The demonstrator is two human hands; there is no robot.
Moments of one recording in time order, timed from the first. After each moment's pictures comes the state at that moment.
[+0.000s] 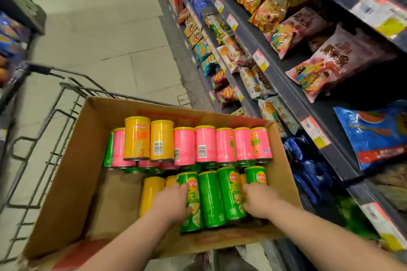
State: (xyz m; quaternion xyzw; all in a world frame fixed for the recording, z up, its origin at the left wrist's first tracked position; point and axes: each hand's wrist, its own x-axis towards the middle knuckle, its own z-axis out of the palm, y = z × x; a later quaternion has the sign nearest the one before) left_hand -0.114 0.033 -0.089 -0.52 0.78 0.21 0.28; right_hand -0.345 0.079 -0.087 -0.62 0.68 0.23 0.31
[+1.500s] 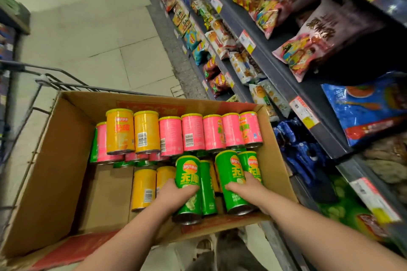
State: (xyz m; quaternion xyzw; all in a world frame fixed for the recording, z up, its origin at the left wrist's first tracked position) left_hand -0.140 0.052 -0.095 -0.70 0.45 0.55 0.04; right_hand -0.349 0.103 -0.100 -0.27 0.75 -0.11 0.59
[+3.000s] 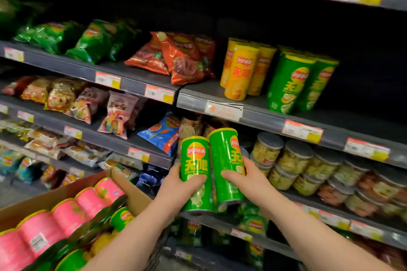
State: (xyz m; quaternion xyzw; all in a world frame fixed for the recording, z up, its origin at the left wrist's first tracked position) left_hand -0.315 0.214 0.090 -0.26 0.72 0.64 -0.05; right_hand -0.389 0.371 0.124 -0.10 0.83 -0.52 0.18
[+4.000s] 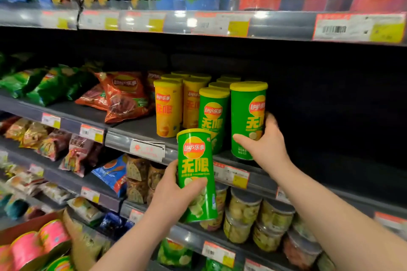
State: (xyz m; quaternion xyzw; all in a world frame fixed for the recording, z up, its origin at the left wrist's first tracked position) left_hand -0.447 0.392 0.174 -0.21 0.73 0.64 -0.16; right_hand -0.594 0.535 0.230 -0.22 0.82 -0.51 -0.12
